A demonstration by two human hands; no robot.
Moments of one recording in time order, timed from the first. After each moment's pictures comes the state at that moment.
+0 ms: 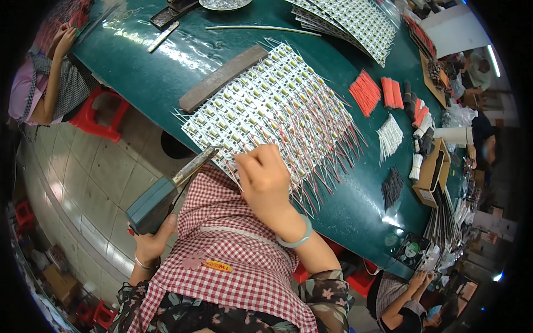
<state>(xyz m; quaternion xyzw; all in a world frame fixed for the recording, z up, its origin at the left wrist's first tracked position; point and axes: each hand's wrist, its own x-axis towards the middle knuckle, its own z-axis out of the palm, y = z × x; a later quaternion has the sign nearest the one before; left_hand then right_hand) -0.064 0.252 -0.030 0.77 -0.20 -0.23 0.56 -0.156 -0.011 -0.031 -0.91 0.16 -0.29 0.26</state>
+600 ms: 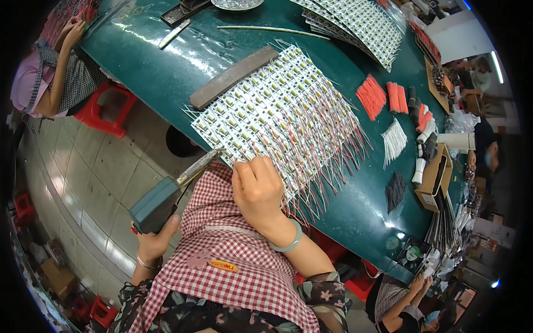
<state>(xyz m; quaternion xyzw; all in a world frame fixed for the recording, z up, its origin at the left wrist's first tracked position) -0.066 0.264 -0.027 0.77 -0.18 -0.24 0.56 -0.152 0.023 -0.042 -0.91 0.18 -0.30 0.22</state>
